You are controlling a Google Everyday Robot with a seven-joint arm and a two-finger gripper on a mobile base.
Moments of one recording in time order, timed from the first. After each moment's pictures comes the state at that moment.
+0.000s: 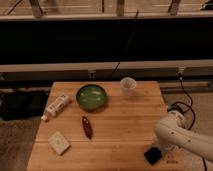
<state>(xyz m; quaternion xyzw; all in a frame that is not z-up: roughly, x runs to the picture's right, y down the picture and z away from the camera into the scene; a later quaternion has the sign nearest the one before) 0.282 0.313 0.733 -0.38 -0.07 -0.30 0.87</state>
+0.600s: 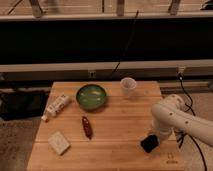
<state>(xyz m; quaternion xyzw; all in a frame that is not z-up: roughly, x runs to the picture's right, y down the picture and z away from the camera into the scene) 0.264 0.252 0.727 -0.38 -0.10 -0.30 0.87</state>
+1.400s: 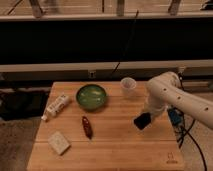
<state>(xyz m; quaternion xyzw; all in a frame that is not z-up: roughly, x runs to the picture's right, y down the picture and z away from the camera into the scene) 0.239 0.141 0.759 -0.32 -0.12 -0.32 0.88</state>
